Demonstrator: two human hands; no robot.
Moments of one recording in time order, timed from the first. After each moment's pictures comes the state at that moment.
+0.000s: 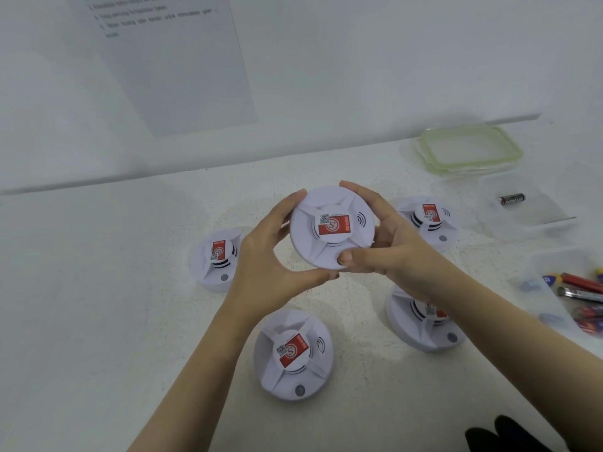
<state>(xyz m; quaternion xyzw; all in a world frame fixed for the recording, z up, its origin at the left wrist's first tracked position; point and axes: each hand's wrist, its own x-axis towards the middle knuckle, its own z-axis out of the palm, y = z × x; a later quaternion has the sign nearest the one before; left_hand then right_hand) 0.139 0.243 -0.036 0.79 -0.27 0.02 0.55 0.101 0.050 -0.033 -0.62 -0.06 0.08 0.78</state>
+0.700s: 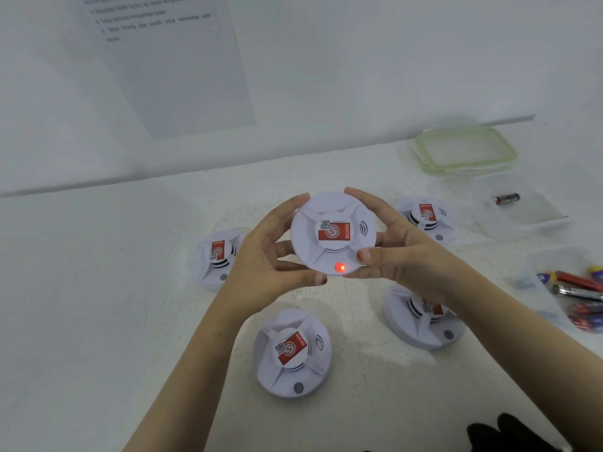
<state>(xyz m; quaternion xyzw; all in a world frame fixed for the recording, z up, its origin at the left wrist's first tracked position) 0.139 0.251 -0.028 0.71 -0.23 -0.16 0.65 0.092 0.036 -0.031 -0.58 -0.07 0.14 0.80</state>
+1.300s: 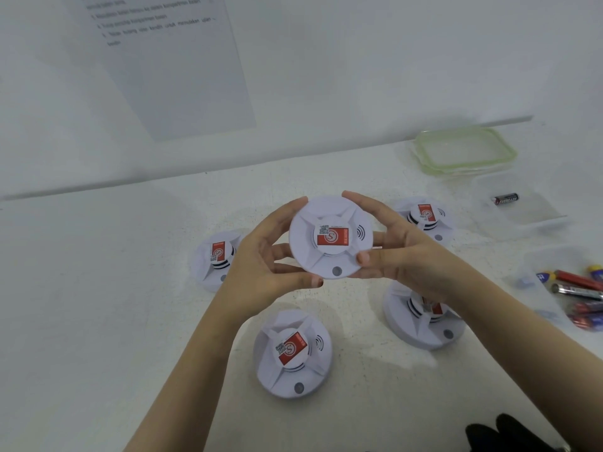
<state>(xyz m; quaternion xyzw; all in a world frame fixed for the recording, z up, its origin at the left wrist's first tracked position) 0.137 0.254 -0.027 0.71 -0.23 -0.16 0.65 0.091 0.033 -0.031 -0.60 -0.06 0.15 0.79</state>
